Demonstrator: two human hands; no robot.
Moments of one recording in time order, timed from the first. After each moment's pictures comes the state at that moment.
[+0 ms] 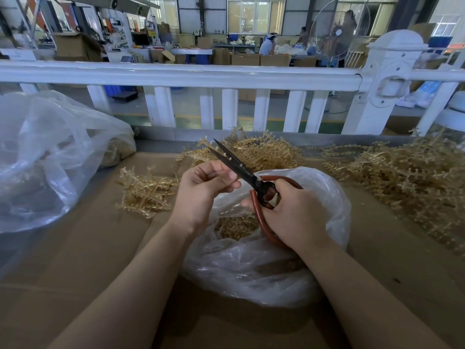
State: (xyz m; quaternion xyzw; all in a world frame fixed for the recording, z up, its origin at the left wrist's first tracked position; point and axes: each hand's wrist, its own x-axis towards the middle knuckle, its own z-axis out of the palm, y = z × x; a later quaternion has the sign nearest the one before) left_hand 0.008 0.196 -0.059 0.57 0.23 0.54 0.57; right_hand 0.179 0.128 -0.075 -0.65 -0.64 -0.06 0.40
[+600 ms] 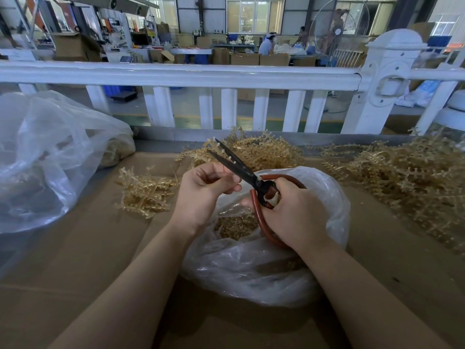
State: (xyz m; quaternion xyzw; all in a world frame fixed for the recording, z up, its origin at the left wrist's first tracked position) left_hand 0.013 0.190 -0.055 0.60 0.27 0.55 0.52; right_hand 0.182 0.130 -0.075 -0.66 -0.64 -0.06 0.39
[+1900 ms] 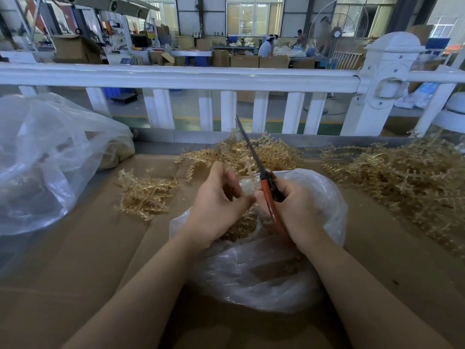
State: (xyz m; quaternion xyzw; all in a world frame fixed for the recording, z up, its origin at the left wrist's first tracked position) left_hand 0.025 0.176 -0.060 0.71 0.37 0.47 0.37; right_hand 0.181 0.135 -0.073 -0.55 -0.56 0.27 0.56
